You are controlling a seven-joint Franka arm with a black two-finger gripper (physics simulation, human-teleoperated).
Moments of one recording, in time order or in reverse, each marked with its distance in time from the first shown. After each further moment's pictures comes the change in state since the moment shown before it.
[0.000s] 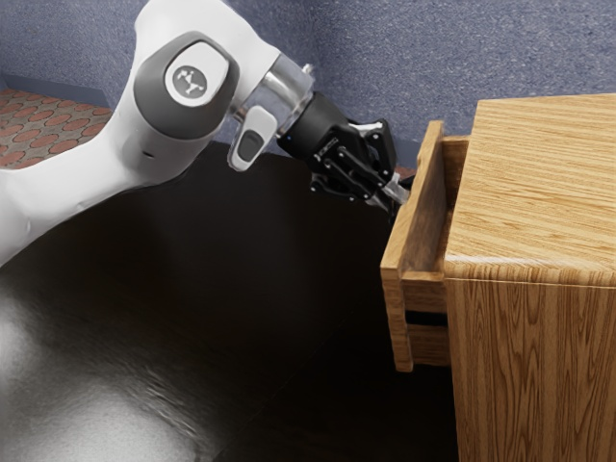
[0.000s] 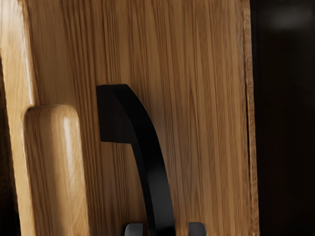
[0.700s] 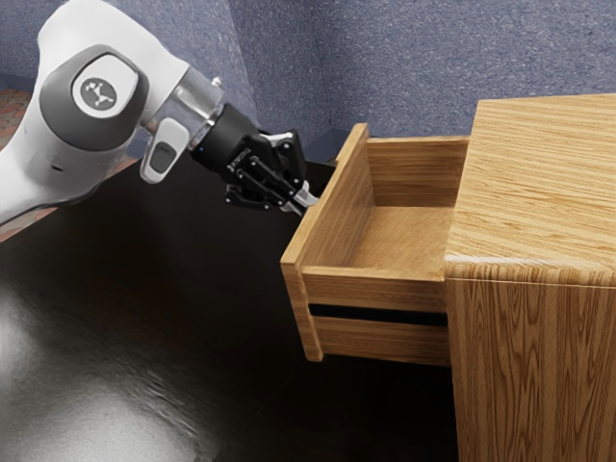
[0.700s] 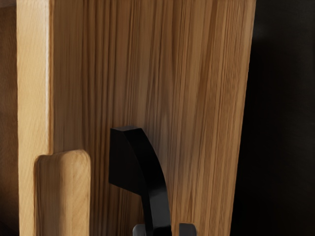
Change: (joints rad) arm 0.042 -0.210 0.122 -0.234 -0.005 -0.012 -0.004
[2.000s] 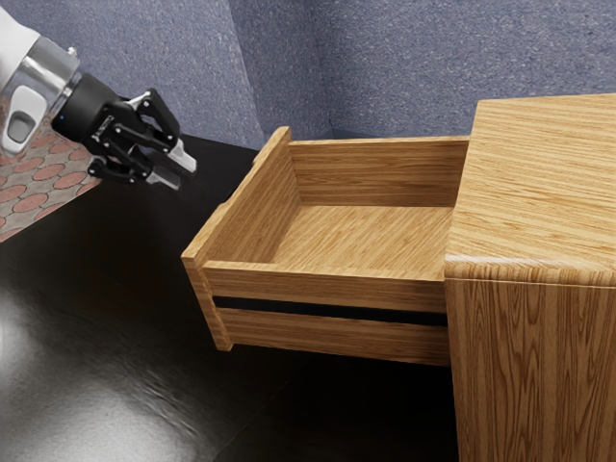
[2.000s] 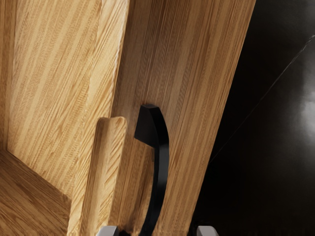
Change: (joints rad) arm -0.009 -0.145 0.239 0.005 0.098 -0.127 -0.041
